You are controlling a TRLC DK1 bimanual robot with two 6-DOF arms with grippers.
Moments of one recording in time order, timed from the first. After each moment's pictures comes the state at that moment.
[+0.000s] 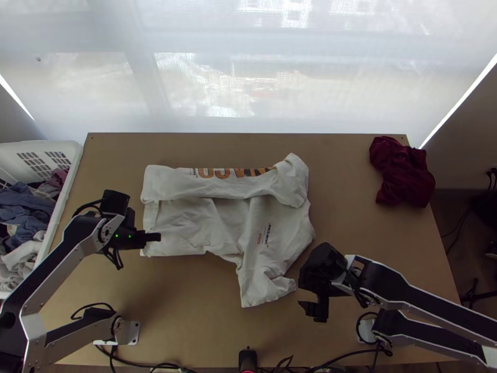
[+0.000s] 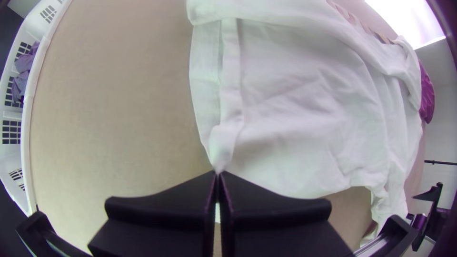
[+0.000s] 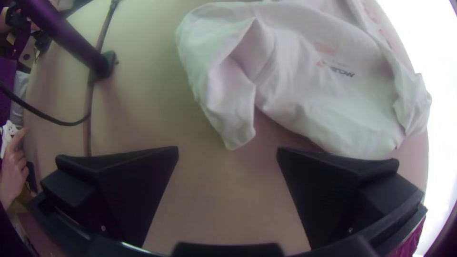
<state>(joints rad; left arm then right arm) -0.10 1.21 0.79 -0.81 0.04 -0.20 1.00 1.02 0.66 -0.74 -0.15 -0.41</state>
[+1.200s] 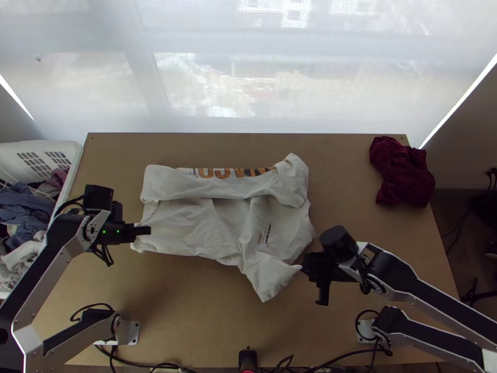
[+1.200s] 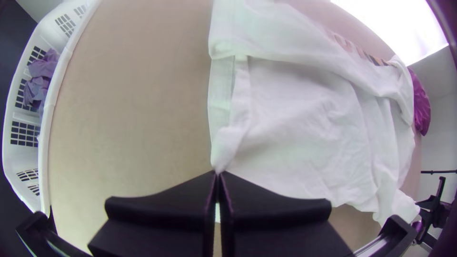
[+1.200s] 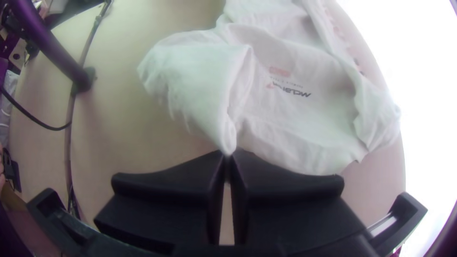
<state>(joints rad) -0.02 1.14 0.86 -0.87 0.03 -0.16 0.83 1.00 0.70 -0.68 -0.18 -0.58</state>
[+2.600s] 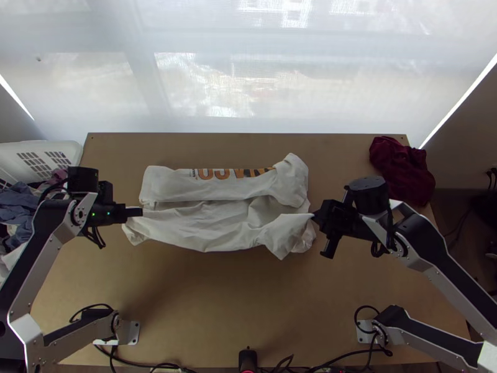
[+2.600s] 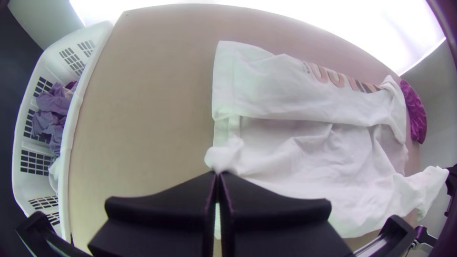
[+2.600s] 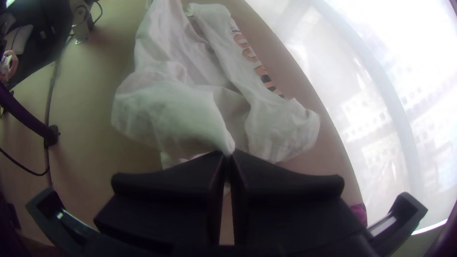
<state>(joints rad) 0.04 1.21 1.02 -0.84 0.03 -0.06 0.56 1.11 1.08 -0.76 -0.18 -0.63</state>
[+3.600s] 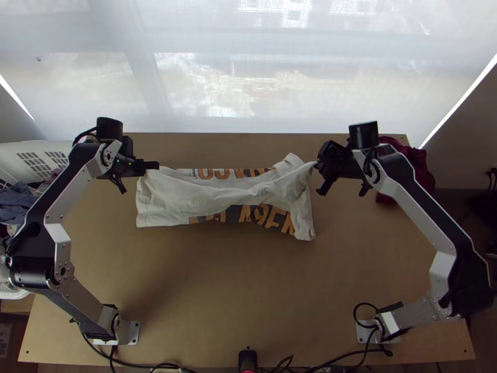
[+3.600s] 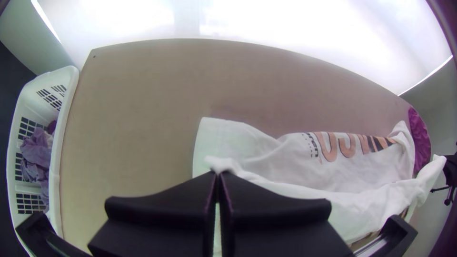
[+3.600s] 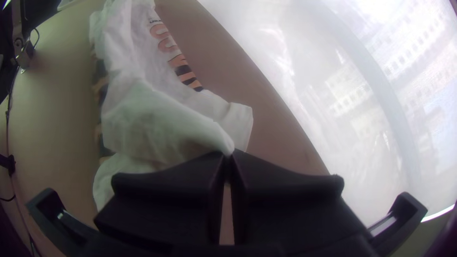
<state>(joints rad) 0.00 1.76 1.51 -0.75 0.02 -0.08 0.29 1.62 1.42 -0.61 -0.22 -0.72</state>
